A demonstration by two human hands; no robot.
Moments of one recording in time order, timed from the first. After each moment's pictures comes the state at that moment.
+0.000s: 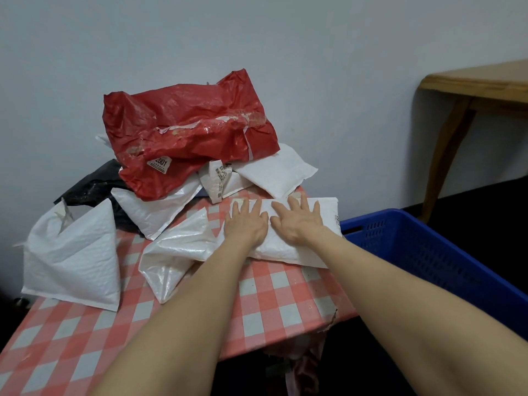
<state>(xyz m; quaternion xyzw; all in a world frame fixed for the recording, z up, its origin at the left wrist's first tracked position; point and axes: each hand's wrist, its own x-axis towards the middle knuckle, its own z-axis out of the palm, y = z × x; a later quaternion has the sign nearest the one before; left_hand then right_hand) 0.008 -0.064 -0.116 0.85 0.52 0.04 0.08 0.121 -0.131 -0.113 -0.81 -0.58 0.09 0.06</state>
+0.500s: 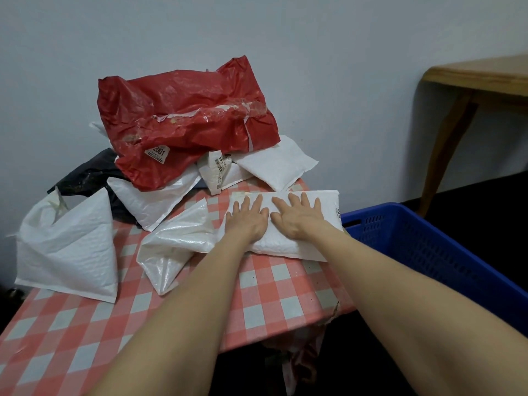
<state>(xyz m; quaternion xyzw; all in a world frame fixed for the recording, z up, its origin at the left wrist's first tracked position) 0.006 -0.060 -0.129 0.84 0.52 0.02 0.15 0.119 -0.129 -0.118 -0.82 -0.57 0.11 0.02</state>
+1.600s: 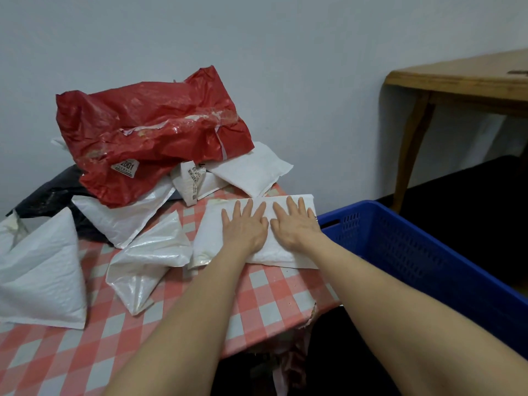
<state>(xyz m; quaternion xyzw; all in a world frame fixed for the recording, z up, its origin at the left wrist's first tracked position) 0.038 -0.089 -0.131 0.89 0.45 0.02 0.03 0.144 -0.161 -0.131 -0.84 -0.53 0.10 0.08</state>
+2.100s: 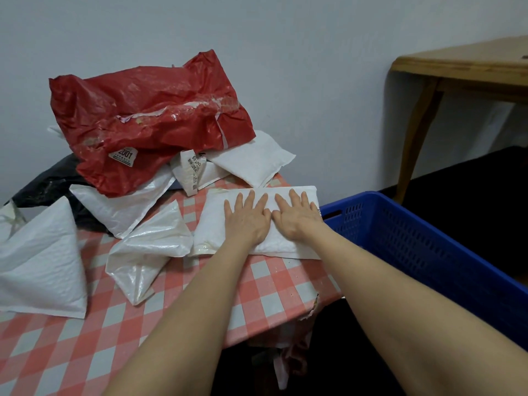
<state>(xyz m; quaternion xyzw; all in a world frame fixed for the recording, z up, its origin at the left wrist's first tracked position) 0.041 -0.087 -0.139 0.89 0.45 0.03 0.03 0.146 -0.157 -0.132 -0.84 -0.51 0.14 0.07</state>
